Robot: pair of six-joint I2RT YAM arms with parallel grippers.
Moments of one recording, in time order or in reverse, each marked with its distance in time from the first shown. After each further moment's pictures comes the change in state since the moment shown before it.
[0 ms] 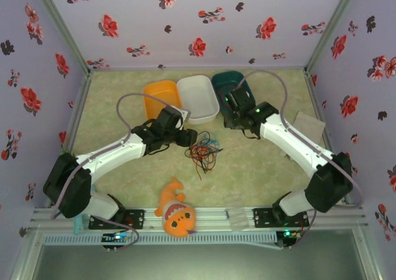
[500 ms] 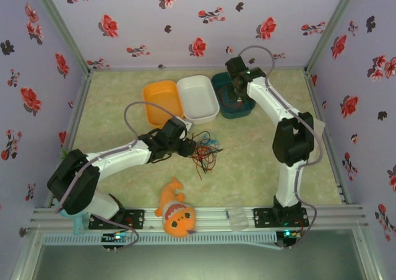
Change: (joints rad) left arm -0.058 0.035 -0.120 0.098 -0.047 0.018; right arm -0.204 0.529 0.550 -0.148 0.024 -0.240
